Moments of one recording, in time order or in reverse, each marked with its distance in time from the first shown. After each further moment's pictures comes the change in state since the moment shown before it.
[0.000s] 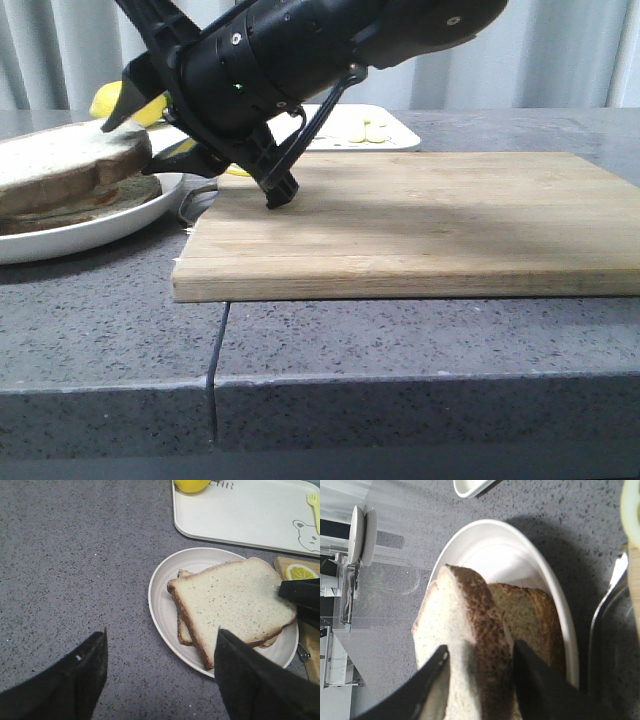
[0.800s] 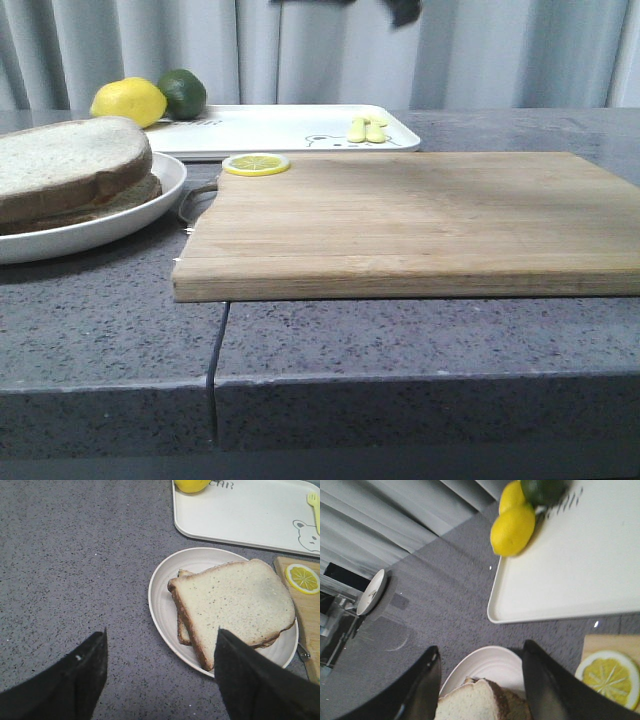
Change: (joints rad) left arm 0.000 0.000 0.000 0.000 0.000 0.000; right arm -0.176 -0.280 0.000 -0.288 -0.071 -0.038
